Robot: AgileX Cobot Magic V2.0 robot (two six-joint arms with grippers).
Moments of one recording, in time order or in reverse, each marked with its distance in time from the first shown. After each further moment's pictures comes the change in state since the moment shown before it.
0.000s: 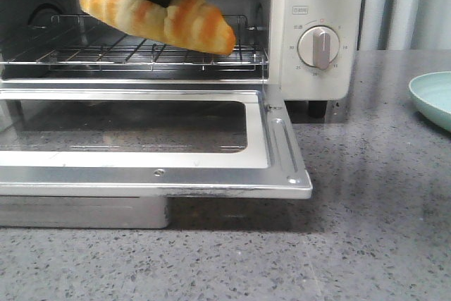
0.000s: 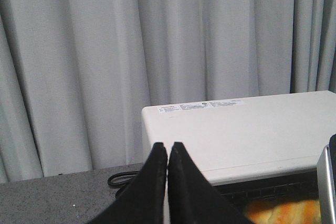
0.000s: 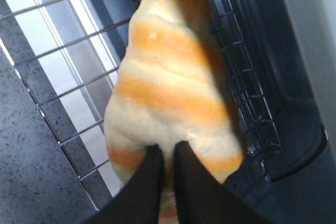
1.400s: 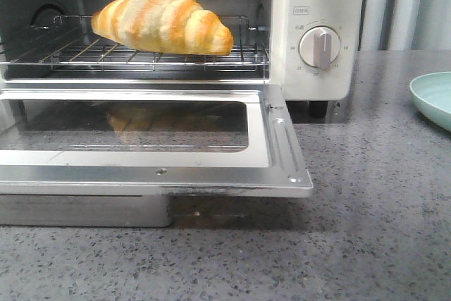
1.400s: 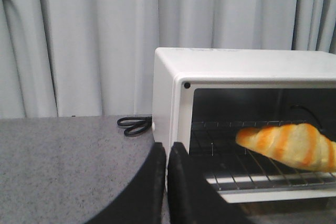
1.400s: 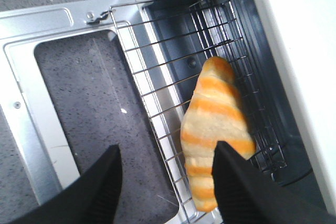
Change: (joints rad) left arm 0.010 -0.507 0.288 -0.054 0.243 -0.002; right arm 0.242 -0.115 -0.100 -0.007 0.111 0.040
